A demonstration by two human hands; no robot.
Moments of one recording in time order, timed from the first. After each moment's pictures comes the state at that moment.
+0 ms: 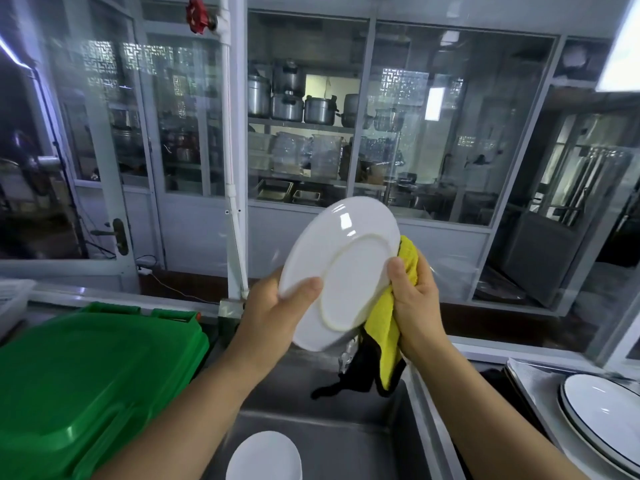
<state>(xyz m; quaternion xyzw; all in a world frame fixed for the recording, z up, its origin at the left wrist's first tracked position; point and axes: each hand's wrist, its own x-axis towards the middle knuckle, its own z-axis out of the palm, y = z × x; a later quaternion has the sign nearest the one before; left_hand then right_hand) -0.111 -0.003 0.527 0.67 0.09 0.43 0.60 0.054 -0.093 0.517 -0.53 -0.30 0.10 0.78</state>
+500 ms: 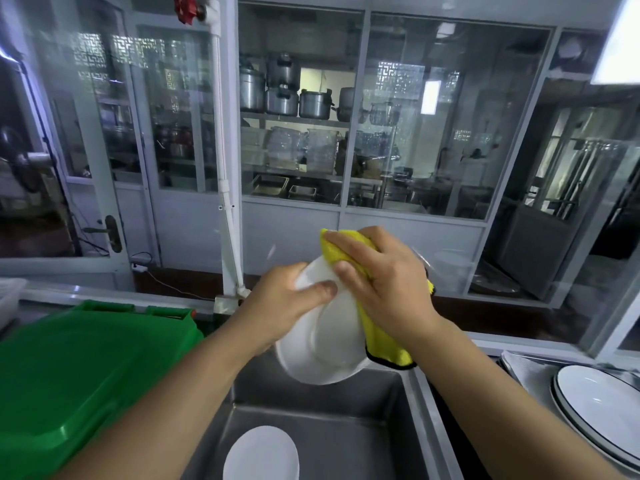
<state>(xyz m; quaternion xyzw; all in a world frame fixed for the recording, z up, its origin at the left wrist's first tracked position) -0.097 0.013 0.535 0.78 0.13 0.30 0.53 0.050 -0.091 0.542 -0.63 -0.59 -0.34 0.37</state>
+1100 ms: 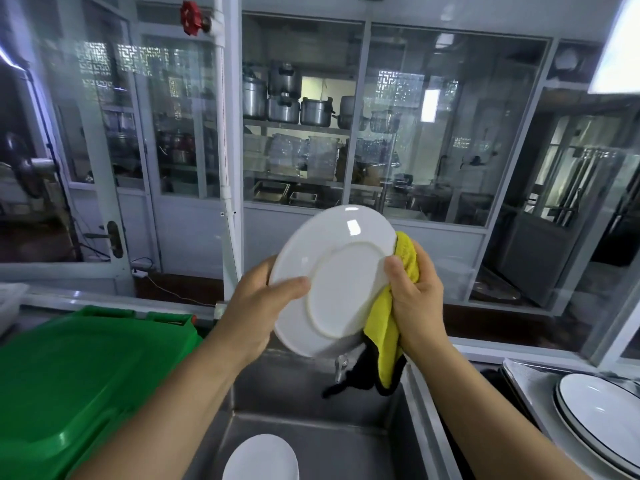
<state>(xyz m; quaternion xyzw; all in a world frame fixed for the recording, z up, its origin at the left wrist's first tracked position) -0.106 0.017 0.532 0.64 0.09 0.39 0.66 0.055 -0.097 0.524 -0.55 -0.31 0.03 0.77</state>
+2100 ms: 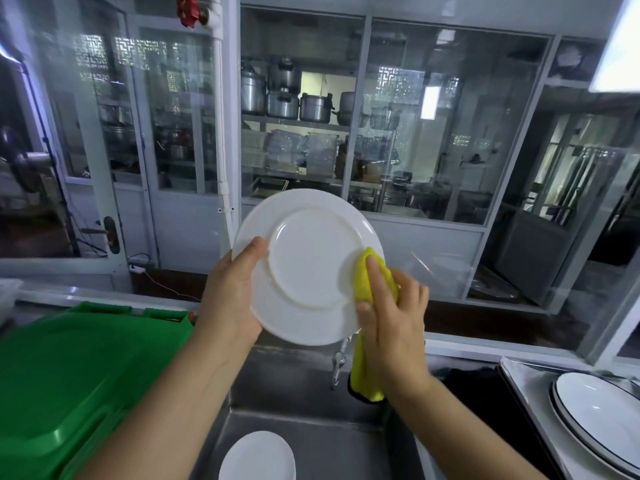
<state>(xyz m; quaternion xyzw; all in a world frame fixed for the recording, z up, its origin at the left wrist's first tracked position) -0.097 0.030 0.540 0.43 0.15 0.49 0.75 0.042 -0.099 0.477 -0.69 -0.47 -0.38 0.40</state>
